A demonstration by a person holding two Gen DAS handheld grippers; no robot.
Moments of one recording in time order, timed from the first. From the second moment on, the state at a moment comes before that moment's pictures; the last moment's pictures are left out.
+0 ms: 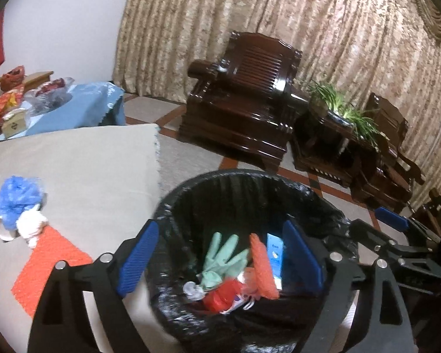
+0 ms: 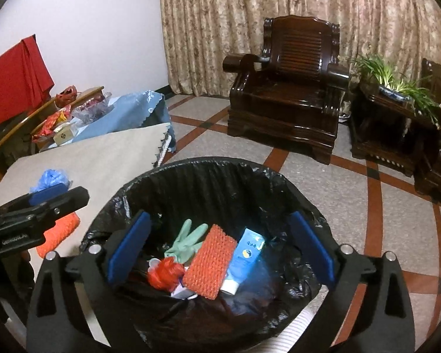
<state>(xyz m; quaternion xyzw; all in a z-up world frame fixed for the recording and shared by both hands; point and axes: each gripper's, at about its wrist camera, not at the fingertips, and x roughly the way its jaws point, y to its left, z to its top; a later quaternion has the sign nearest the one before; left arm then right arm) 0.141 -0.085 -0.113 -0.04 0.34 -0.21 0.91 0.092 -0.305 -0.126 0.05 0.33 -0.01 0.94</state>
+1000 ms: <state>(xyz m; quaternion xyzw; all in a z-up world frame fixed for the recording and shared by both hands) 0.095 0.127 -0.114 -0.06 0.31 0.03 0.95 0.138 -0.119 -0.115 -0.01 0.32 0.18 0.93</state>
